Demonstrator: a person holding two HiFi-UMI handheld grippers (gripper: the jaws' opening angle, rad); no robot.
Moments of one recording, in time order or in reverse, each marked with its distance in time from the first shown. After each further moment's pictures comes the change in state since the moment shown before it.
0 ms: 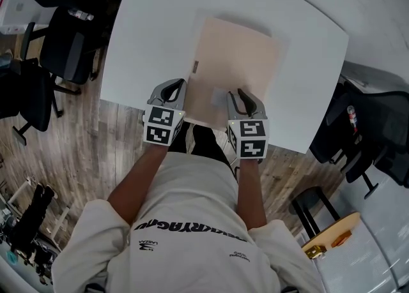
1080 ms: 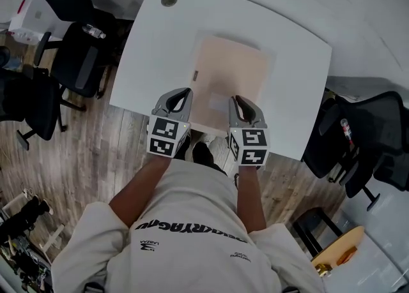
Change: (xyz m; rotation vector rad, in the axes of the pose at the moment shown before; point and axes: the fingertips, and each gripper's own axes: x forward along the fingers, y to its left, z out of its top) left arm -0.067 -0.046 0.060 0.082 -0.179 -0.004; right arm -0.068 0.010 0.041 -0.002 -0.244 -0.021
